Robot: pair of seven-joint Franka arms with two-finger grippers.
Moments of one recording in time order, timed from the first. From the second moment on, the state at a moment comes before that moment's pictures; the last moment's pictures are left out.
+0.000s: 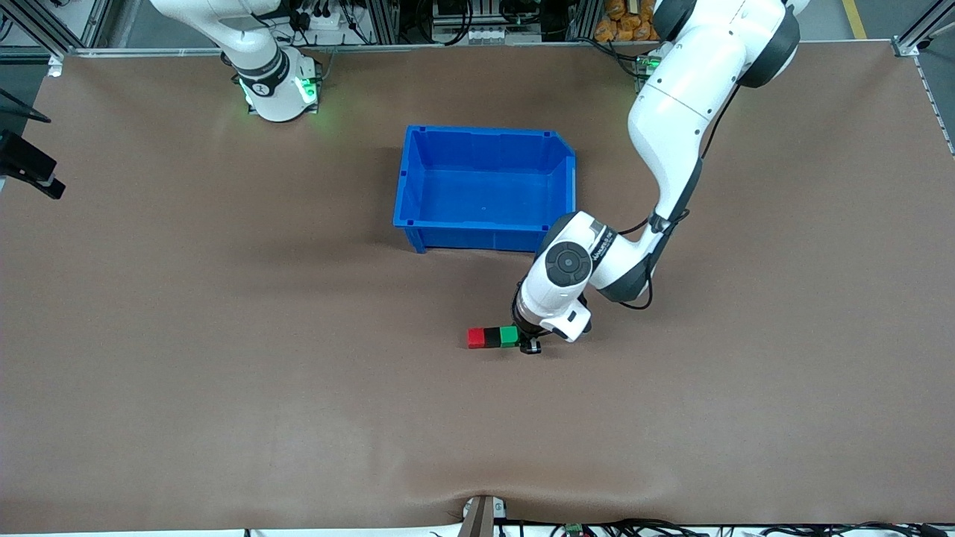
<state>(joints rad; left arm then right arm) -0.48 0.90 -0.18 -1.37 0.07 2.42 -2.34 0.07 0.00 -0.13 -1.42 -0.03 1.51 0.02</state>
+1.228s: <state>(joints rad) -0.48 0.80 -0.16 -1.32 0.07 2.22 -2.06 0.07 0.00 -0.13 -1.42 -0.03 1.51 0.02</state>
